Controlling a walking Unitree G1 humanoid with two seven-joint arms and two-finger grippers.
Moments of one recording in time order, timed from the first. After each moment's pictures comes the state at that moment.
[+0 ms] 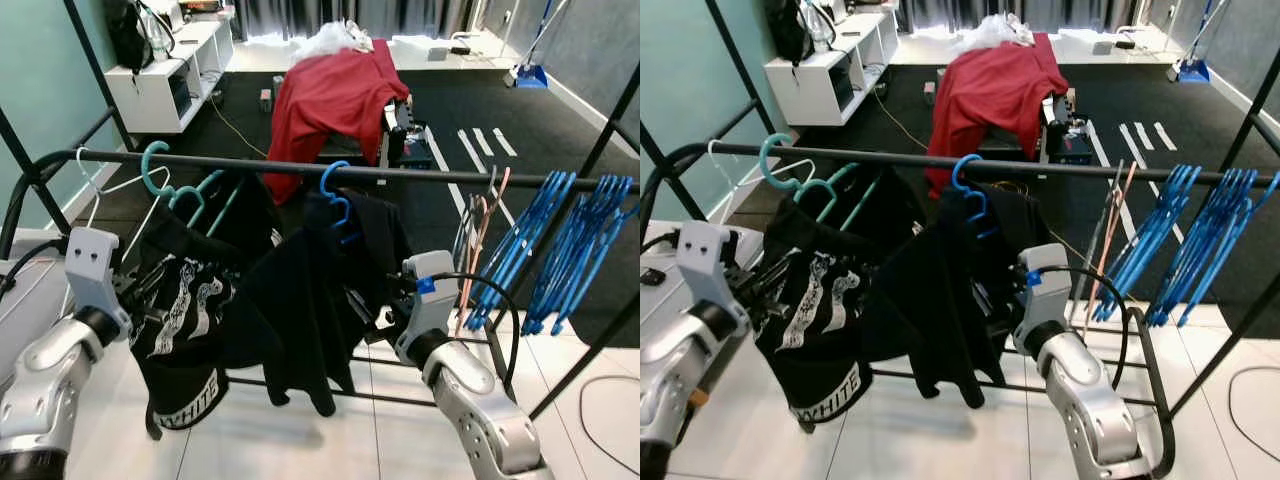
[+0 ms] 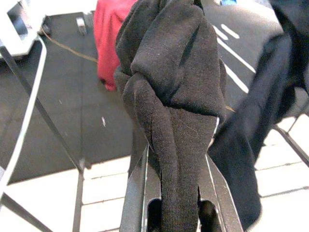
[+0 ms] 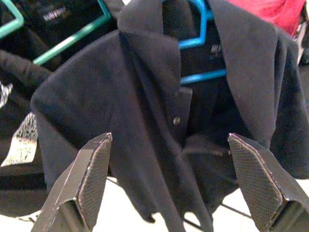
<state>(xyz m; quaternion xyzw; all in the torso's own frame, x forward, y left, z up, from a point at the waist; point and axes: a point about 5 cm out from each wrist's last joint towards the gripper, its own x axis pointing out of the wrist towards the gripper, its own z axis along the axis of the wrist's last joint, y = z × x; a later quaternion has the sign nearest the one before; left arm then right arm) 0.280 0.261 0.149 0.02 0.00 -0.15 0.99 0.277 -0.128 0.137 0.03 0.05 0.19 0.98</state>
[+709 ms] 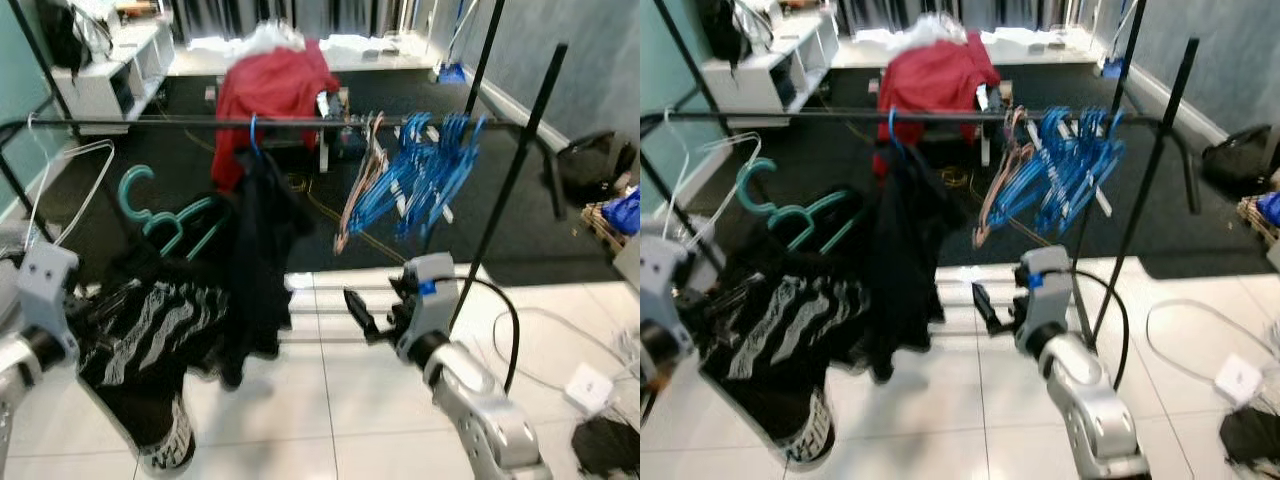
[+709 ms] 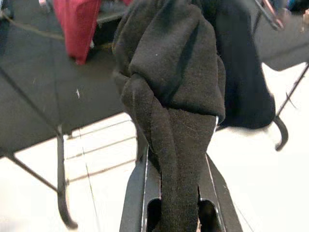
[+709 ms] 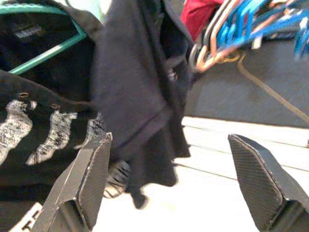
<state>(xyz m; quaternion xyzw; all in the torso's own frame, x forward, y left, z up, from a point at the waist) 0.263 0.292 0.157 0.06 0.04 -0.16 0.98 0.280 -0.131 0.133 0.04 0.05 0.19 0.98</state>
